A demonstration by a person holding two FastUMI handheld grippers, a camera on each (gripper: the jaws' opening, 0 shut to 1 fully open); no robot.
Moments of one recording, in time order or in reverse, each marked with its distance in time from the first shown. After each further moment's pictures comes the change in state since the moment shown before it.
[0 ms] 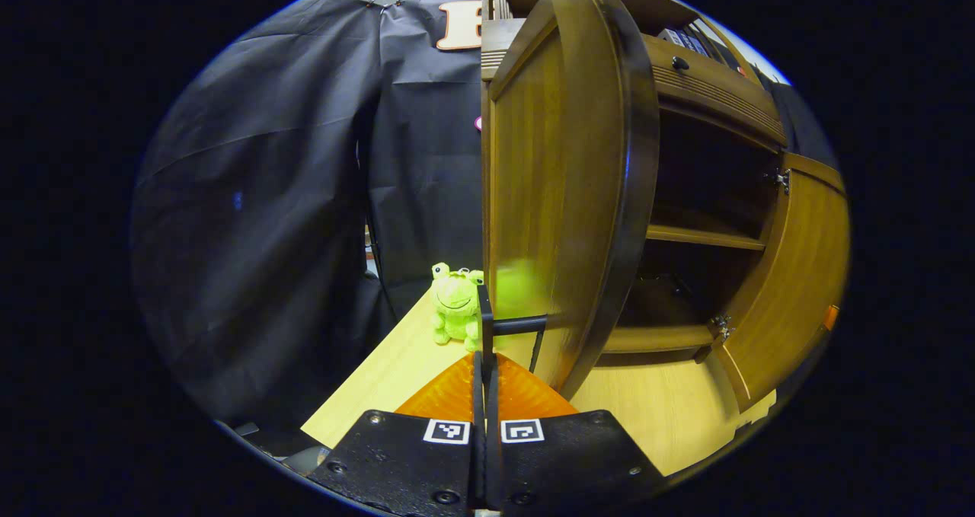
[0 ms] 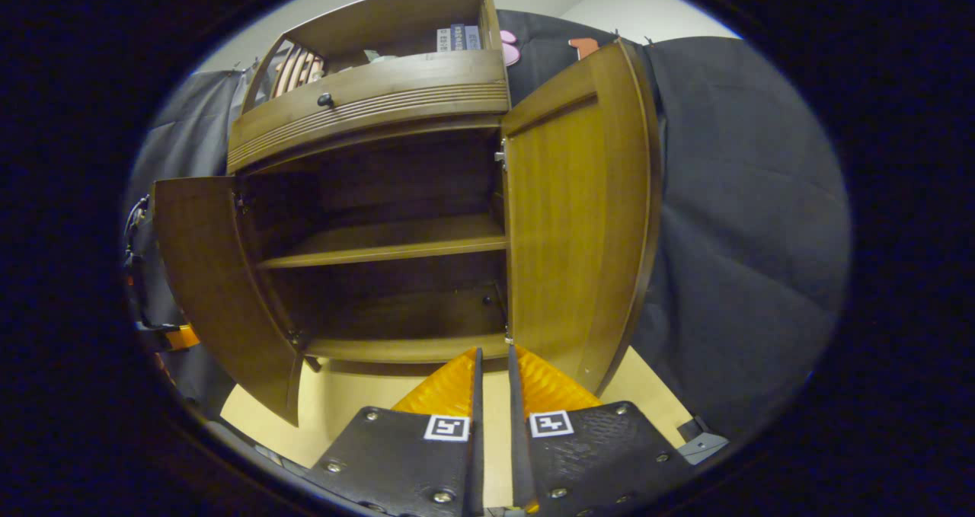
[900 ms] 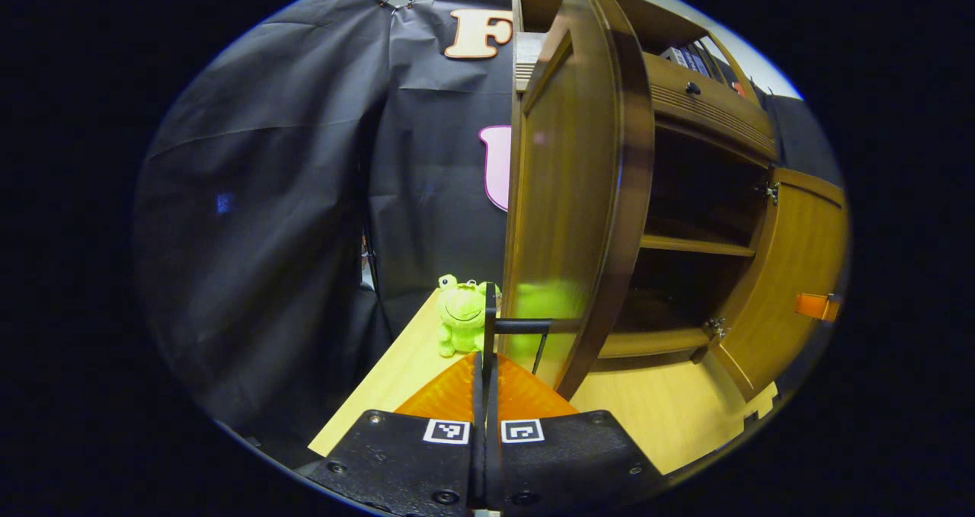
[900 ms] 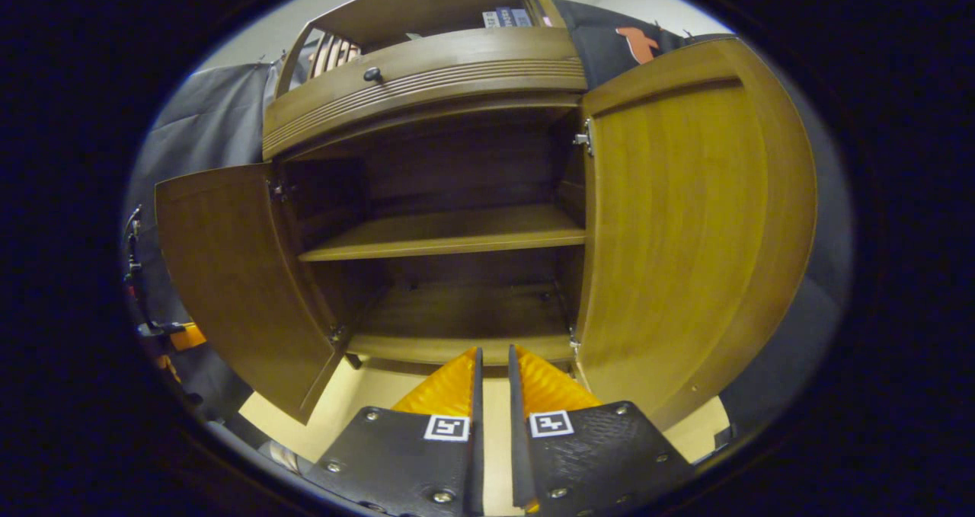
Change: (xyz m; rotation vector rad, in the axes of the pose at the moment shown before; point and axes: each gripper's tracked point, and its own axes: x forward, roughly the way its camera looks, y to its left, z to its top) left arm 0.005 0.049 0.006 -0.010 -0.057 -0.101; right arm 0.035 0.076 -0.005 -0.022 0.043 0.189
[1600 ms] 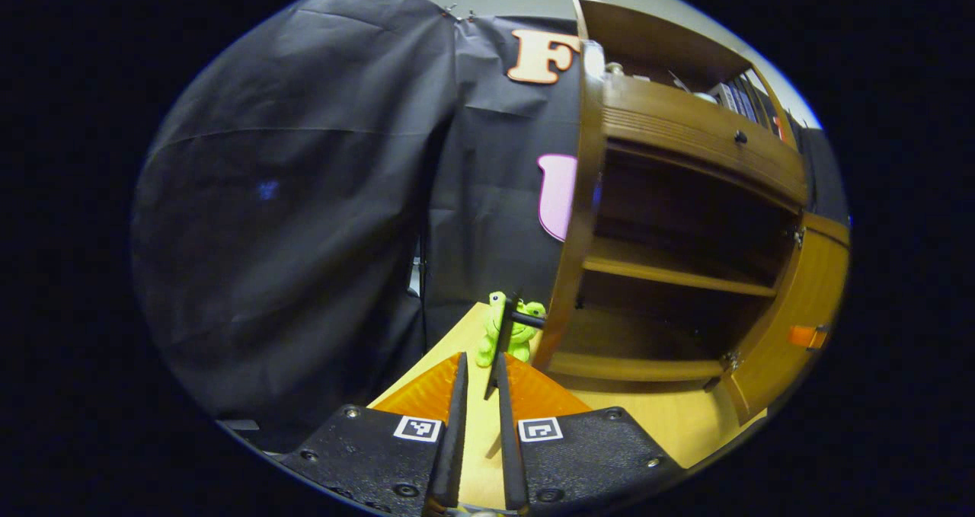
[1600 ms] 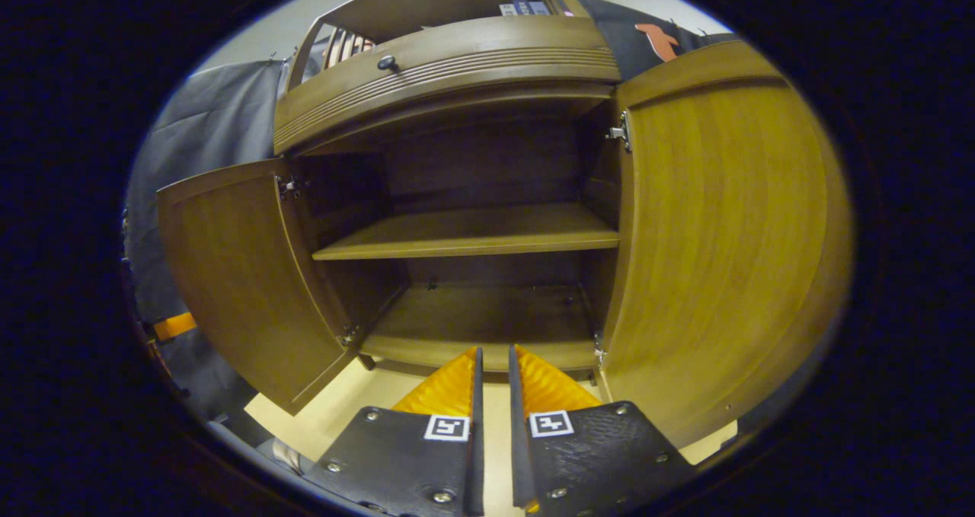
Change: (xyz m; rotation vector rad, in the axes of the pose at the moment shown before) left arm -0.055 0.060 0.029 -0.142 -0.117 0.182; right arm 0.027 0.017 0.007 -0.022 0.005 0.076
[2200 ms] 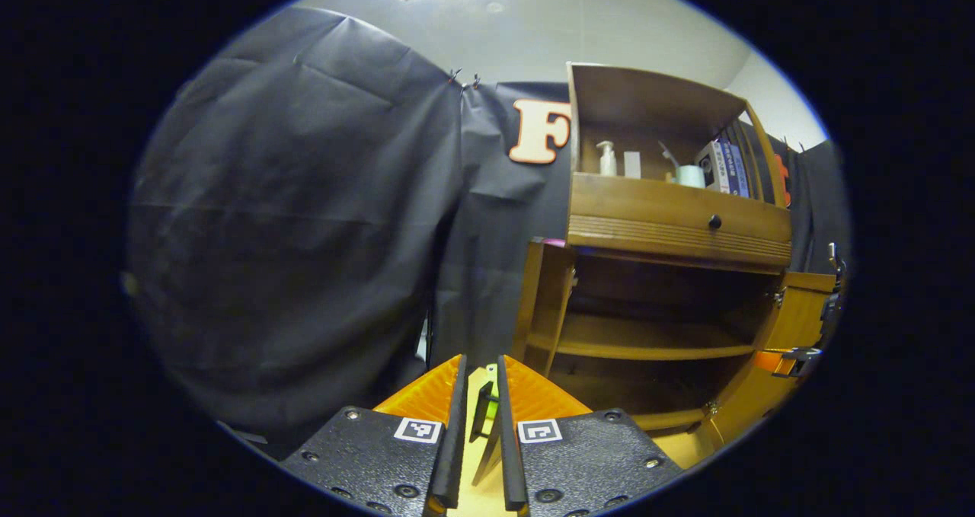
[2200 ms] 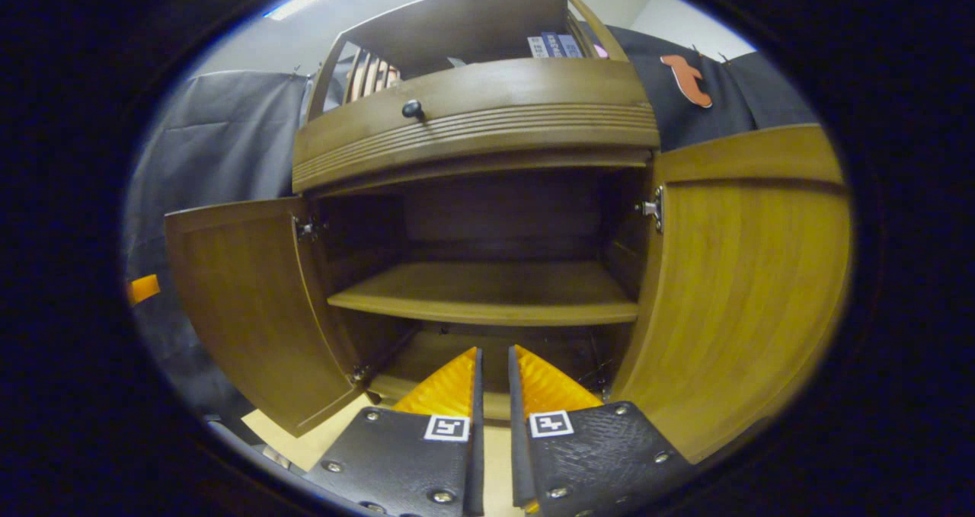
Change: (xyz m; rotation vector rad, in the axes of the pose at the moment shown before) left arm -0.064 -0.047 0.118 0.036 -0.280 0.002; right arm 0.004 0.024 0.084 -0.045 -0.182 0.065
